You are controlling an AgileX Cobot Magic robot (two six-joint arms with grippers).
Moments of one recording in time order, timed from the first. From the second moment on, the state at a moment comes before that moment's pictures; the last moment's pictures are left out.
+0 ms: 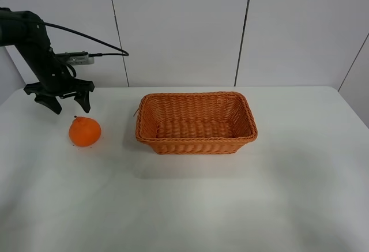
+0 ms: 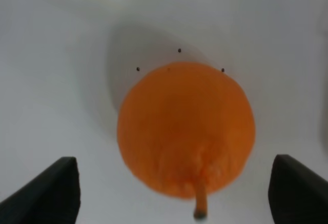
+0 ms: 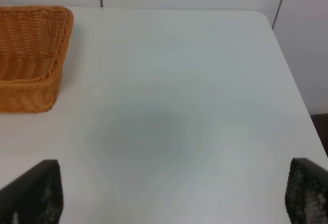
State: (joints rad) left arm 0.01 2.13 -1.69 -0.01 0.98 0.03; right arm 0.00 -0.01 -0.50 -0.03 1.03 0.03
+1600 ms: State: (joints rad) left arm 0.01 2.22 -1.71 -0.06 1.03 0.05; right arm 0.00 -0.01 -0.50 -0.03 1.03 0.03
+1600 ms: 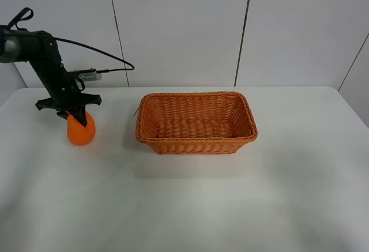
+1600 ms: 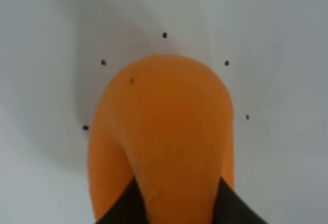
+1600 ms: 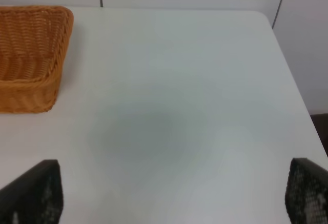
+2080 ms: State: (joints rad) left arm 0.01 1.98 -1.84 -0.06 1.17 0.04; right arm 0.00 -0.01 -0.50 -0.03 1.03 0.03
